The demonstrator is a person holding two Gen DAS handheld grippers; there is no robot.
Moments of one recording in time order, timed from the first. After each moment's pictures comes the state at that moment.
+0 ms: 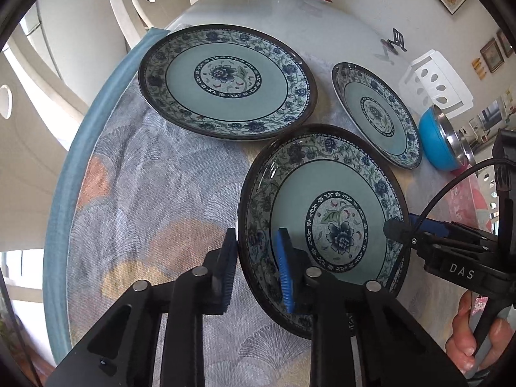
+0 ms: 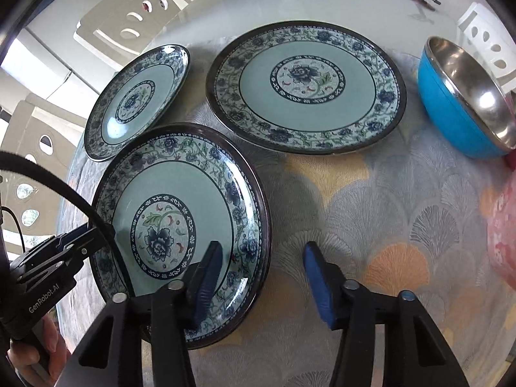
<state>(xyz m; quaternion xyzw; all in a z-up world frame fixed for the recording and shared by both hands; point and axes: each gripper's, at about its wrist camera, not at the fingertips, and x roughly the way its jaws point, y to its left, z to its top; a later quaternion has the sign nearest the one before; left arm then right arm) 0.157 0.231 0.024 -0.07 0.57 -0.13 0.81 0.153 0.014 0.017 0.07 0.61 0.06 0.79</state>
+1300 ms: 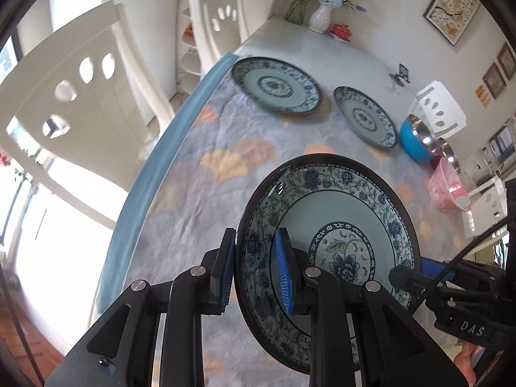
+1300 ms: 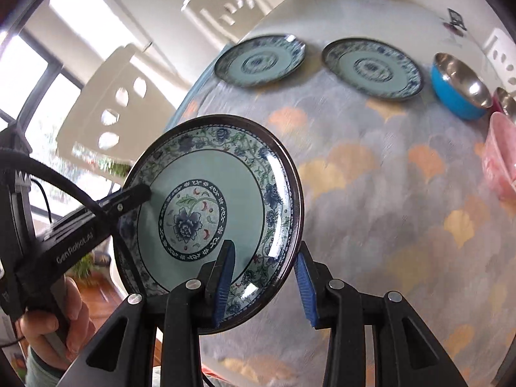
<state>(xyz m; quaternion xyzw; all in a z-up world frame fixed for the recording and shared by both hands) 0.000 0.275 0.091 -0.10 0.52 -0.05 0.85 -0.012 0.078 0.087 0.05 0.59 0.17 0.79</state>
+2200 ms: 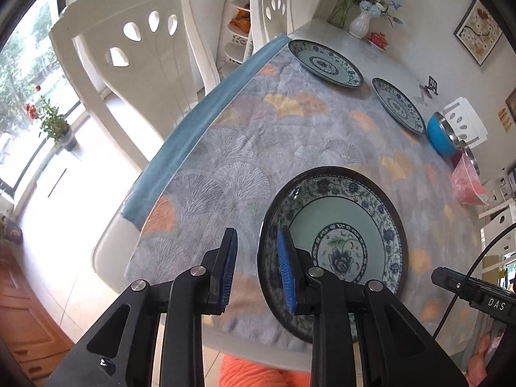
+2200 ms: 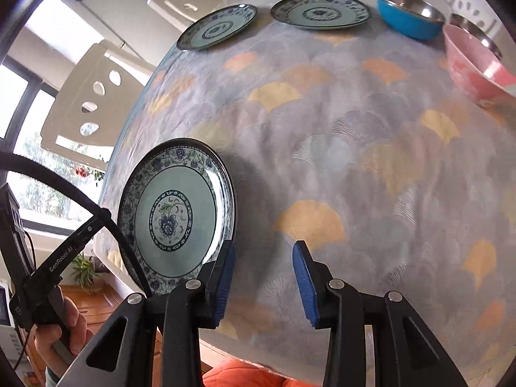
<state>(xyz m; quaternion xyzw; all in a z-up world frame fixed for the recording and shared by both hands) -0.086 0.304 0.064 -0.14 0.51 0.02 0.85 -0.071 0.031 0.050 0.10 0.61 0.12 0.78</state>
